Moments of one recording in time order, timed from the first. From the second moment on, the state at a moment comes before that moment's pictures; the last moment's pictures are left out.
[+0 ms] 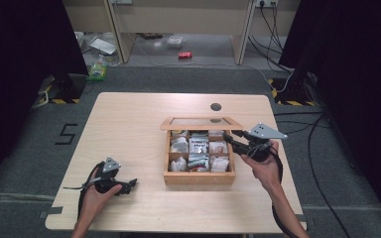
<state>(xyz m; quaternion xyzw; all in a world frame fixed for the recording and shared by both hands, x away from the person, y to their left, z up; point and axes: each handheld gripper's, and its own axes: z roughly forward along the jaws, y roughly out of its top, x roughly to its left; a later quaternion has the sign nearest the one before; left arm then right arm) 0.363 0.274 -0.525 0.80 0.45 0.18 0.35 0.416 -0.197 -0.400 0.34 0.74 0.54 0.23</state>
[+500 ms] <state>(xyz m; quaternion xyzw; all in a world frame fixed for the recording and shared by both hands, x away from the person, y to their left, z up) 0.363 0.274 -0.525 0.80 0.45 0.18 0.35 0.444 -0.197 -0.398 0.36 0.72 0.55 0.23</state>
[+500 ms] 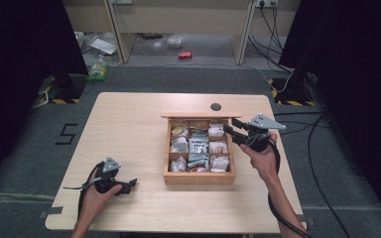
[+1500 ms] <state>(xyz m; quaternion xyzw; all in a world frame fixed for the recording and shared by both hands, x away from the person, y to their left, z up) 0.363 0.274 -0.525 0.80 0.45 0.18 0.35 0.491 -0.182 -0.395 0.39 0.71 0.52 0.25</state>
